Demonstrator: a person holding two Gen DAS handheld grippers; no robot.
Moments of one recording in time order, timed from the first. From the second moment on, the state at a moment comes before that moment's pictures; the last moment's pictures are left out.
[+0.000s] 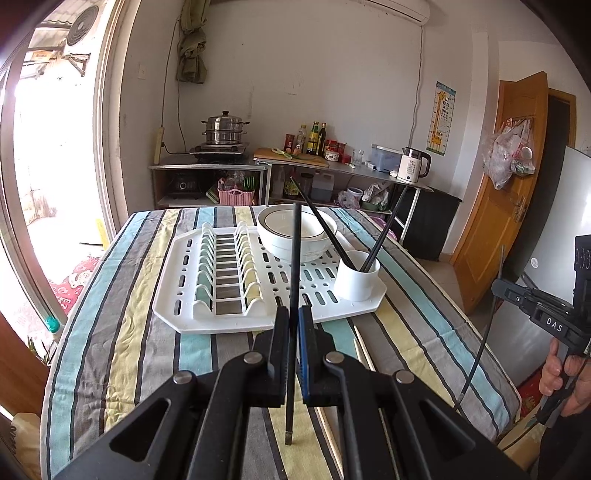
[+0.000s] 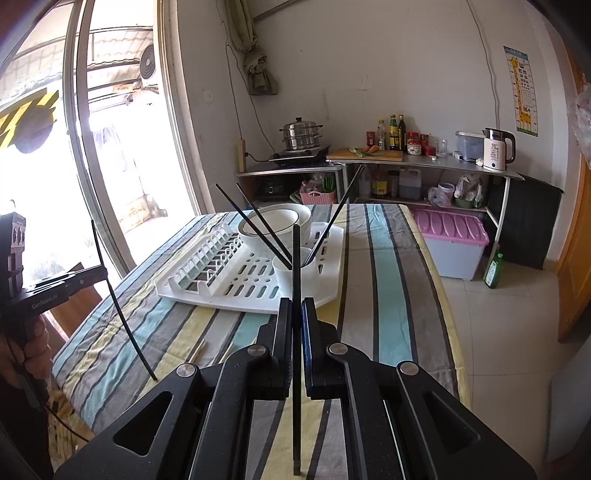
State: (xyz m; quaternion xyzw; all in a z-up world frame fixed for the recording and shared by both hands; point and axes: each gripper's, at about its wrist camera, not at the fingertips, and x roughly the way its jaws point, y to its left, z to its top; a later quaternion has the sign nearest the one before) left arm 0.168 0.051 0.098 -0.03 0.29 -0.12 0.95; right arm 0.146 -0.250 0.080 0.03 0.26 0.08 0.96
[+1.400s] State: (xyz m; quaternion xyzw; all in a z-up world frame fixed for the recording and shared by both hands) left arm 0.291 -0.026 0.173 -0.05 0.27 -0.17 0.94; right arm 0.244 -0.265 0.161 0.07 0.18 0.08 0.98
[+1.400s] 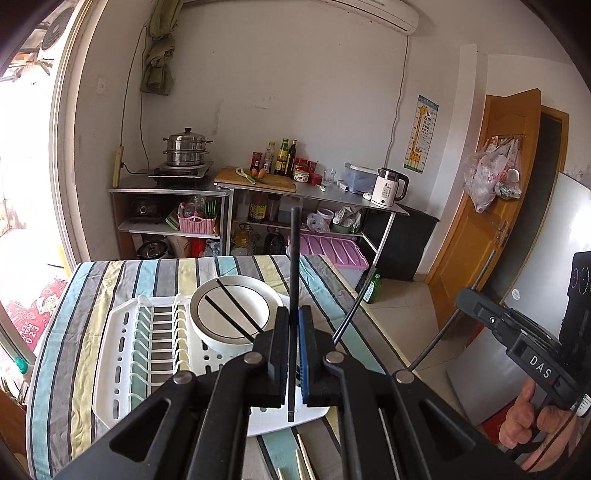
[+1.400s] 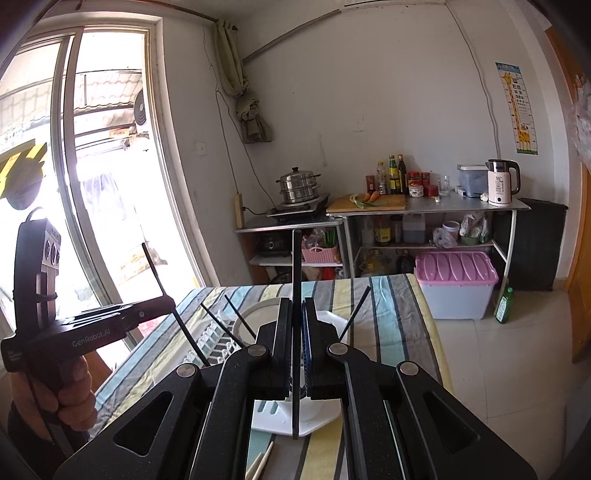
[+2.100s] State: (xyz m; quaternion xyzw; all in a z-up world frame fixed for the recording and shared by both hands) left arm 0.358 -0.039 0.148 -0.09 0.30 -0.17 0.93; right arm 0.316 -0.276 0.133 0.11 0.21 0.07 0.97
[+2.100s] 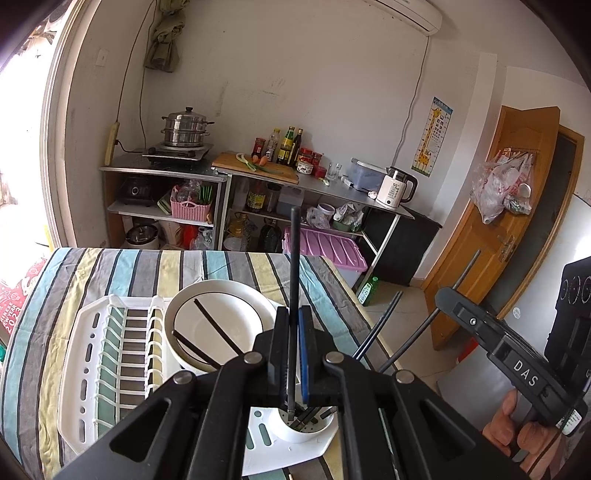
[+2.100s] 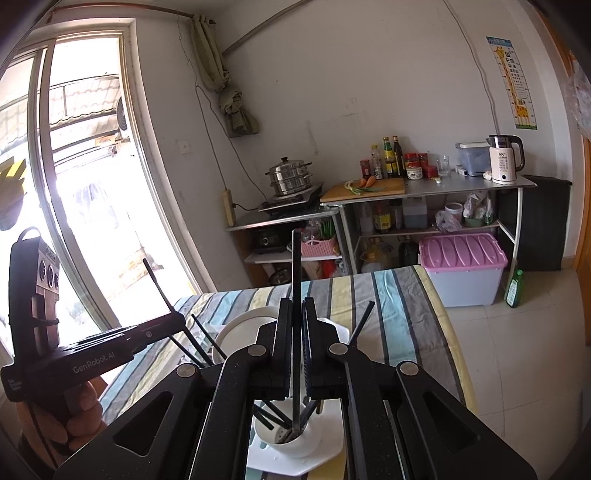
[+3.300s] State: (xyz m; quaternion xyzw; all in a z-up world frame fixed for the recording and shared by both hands) left arm 0.338 -0.016 0.092 -0.08 0.34 -0.14 0.93; right arm 0.305 -0.291 0.087 0.11 0.27 0.05 0.95
